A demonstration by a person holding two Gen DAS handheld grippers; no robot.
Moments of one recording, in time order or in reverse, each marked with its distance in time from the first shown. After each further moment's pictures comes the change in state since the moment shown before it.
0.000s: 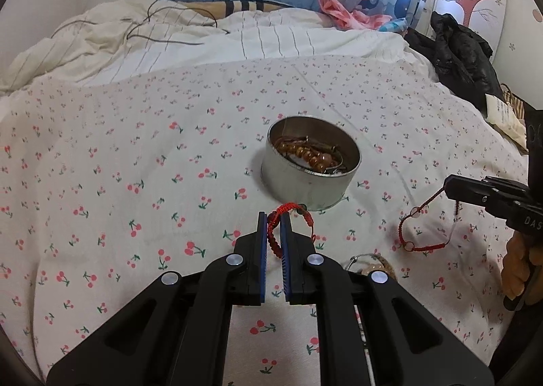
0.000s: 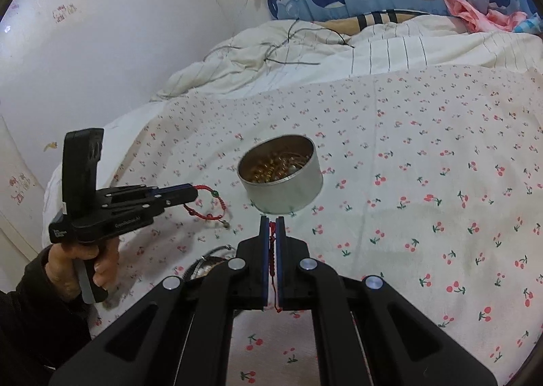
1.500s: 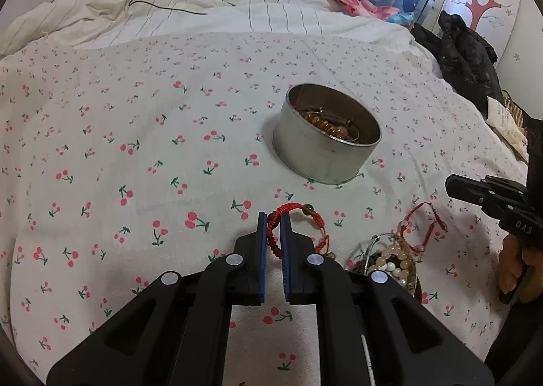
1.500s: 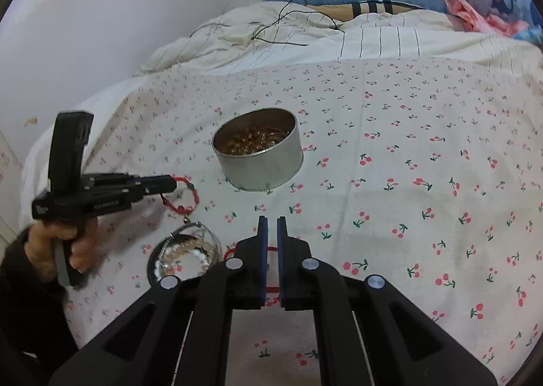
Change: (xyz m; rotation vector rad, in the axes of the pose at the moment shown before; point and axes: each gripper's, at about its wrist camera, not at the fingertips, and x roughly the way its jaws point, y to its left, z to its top) left arm 0.025 0.026 -0.018 -0.071 0.083 -0.059; right arm 0.018 -0.009 -0.010 -0.039 0.088 -0.098
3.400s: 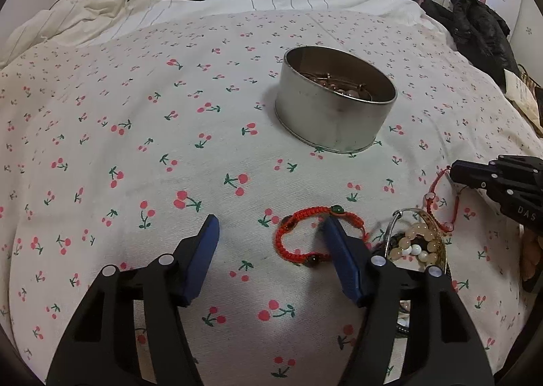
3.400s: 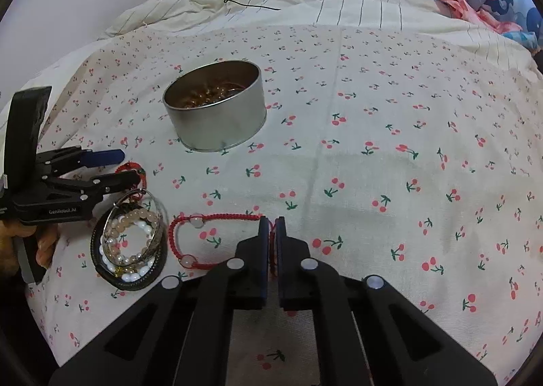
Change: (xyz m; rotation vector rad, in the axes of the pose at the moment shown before) left arm 0.024 -0.013 -0.015 0.050 0.069 0.098; right arm 0.030 -0.008 -0.011 -0.030 0.139 -0.166
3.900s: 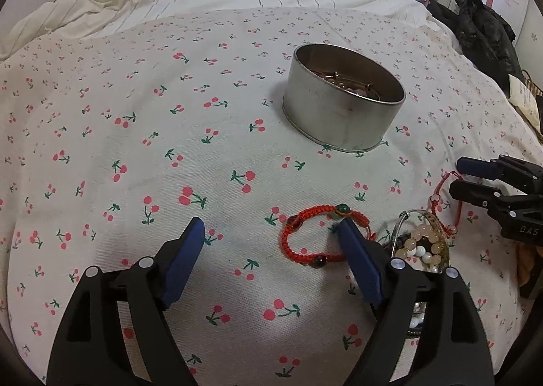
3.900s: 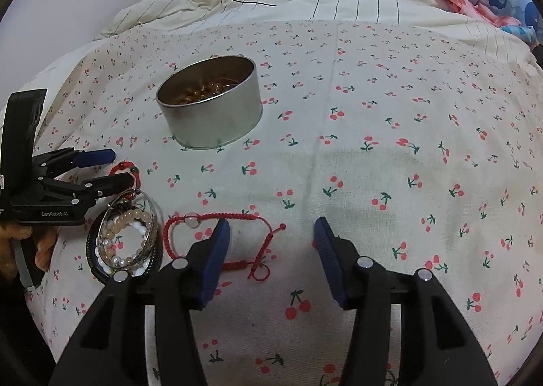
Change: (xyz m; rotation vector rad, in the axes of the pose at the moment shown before) left arm 0.003 0.003 0.001 -0.023 0.011 0.012; right arm 0.005 0.001 -0.001 0.007 0.012 -0.008
